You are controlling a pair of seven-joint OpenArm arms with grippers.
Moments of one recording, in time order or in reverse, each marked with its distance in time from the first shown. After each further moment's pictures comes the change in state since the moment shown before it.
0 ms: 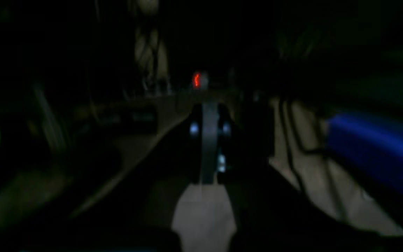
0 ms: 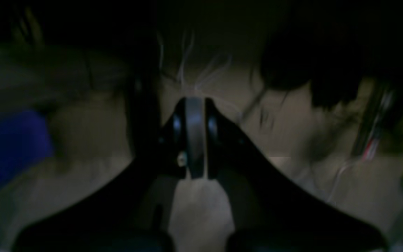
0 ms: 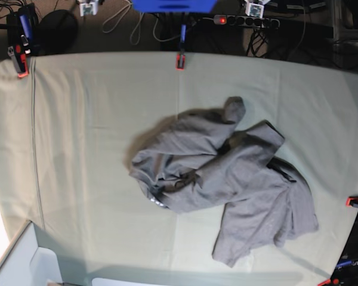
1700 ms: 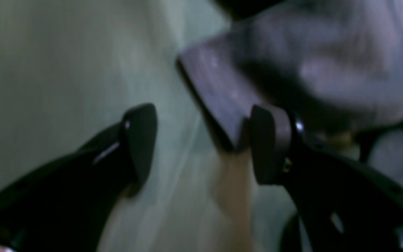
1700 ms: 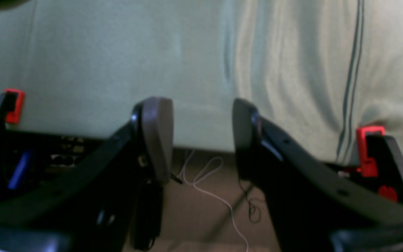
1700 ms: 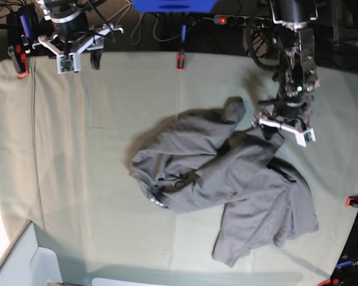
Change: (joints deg) left arm -38.4 3.6 -18.0 -0.6 -17.6 -0.3 20.7; right arm -1.1 2.4 -1.5 41.4 0.3 0.2 -19.3
